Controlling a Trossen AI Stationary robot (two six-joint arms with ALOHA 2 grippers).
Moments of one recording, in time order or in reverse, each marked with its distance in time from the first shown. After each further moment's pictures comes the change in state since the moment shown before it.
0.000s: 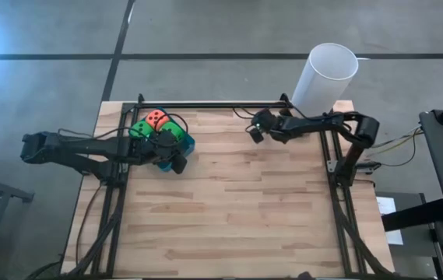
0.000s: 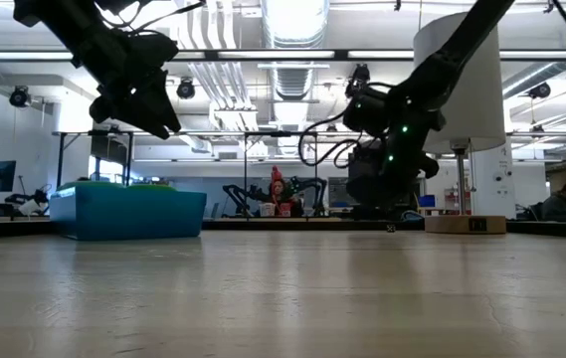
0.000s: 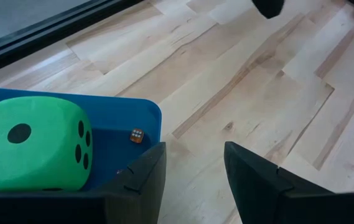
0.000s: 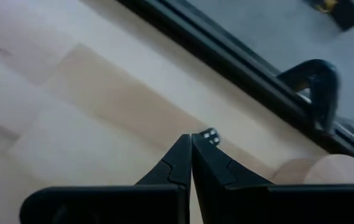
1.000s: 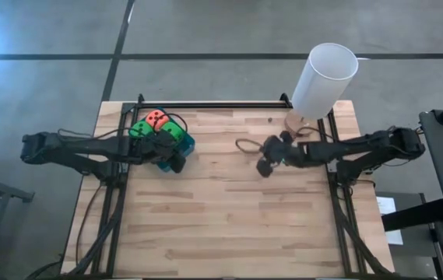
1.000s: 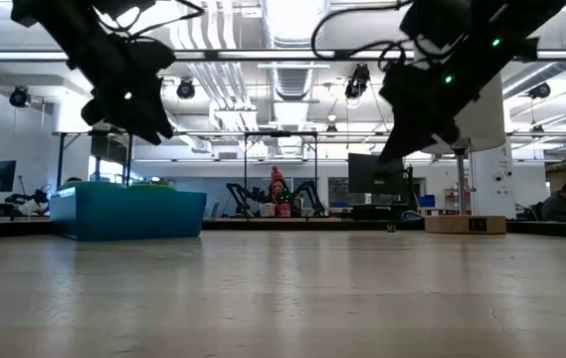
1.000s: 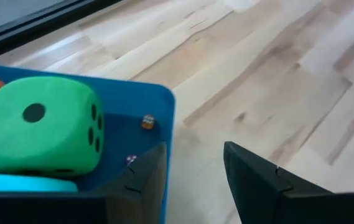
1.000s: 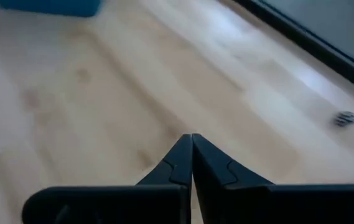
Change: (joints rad) left arm 0.009 0.000 0.001 -0.064 0.000 -0.052; right arm 0.424 -0.475 -0.236 0.016 -0.177 0.119
